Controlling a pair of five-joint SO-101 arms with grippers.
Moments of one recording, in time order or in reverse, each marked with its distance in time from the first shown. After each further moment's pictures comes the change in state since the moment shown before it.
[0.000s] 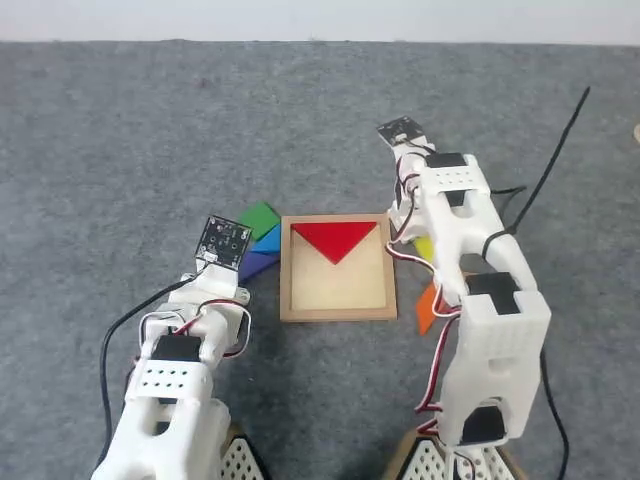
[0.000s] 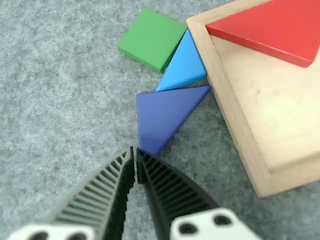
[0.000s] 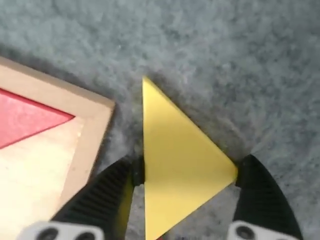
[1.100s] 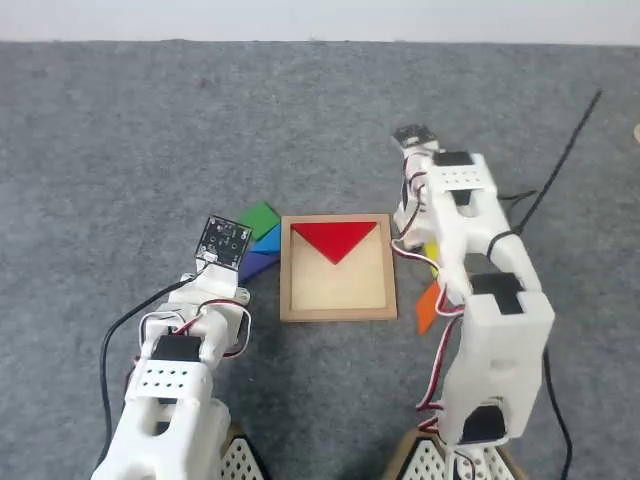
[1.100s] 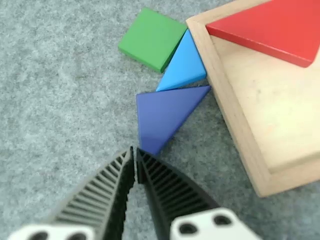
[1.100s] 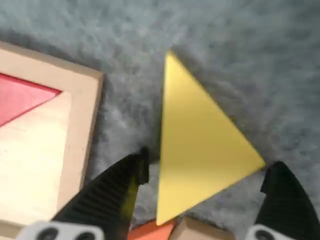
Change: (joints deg) left arm 0.0 0.0 0.0 0.0 0.0; right arm 0.7 -1.0 0.2 5.6 -3.8
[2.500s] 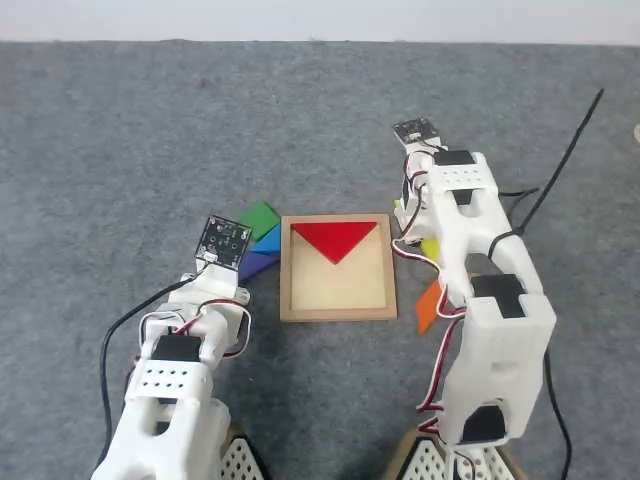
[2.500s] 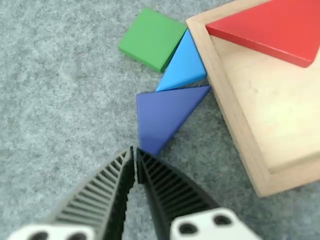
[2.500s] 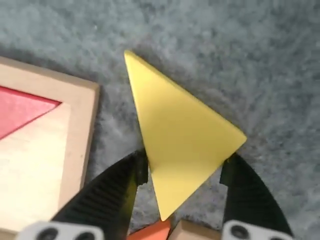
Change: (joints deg) left arm 0.0 0.0 0.0 0.0 0.0; right arm 0.4 -1.6 -0.1 -1.3 -1.1
